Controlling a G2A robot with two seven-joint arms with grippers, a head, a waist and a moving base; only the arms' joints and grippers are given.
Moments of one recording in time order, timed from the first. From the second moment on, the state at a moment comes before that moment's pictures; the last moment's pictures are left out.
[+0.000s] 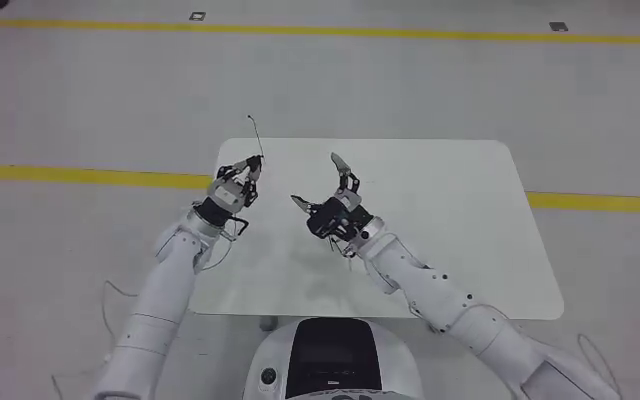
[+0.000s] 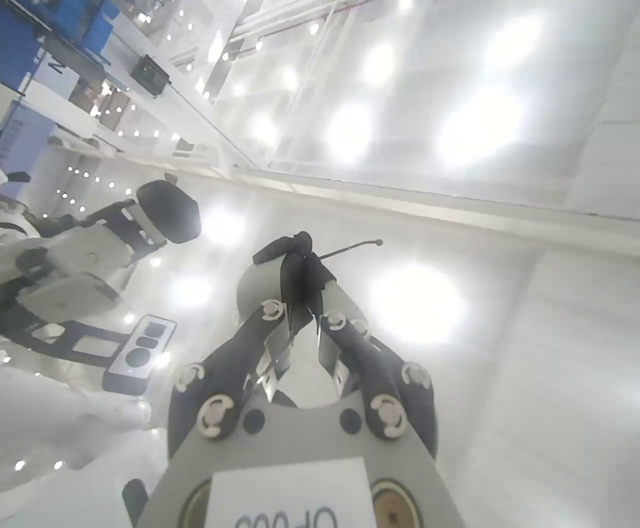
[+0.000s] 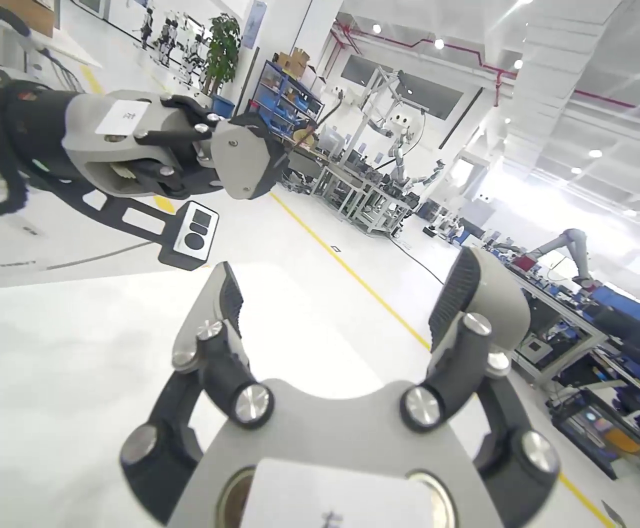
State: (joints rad) left arm 1.29 -1.22 -1.37 -1.32 -1.40 0.34 -0.87; right arm -1.09 -1.21 0.64 -1.48 -1.57 0.22 -0.31
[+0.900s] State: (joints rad) left arm 1.31 -1.22 -1.23 -1.30 -1.57 0.34 -0.88; right arm -1.09 -1.25 0.63 -1.46 -1.57 0.29 -0.36
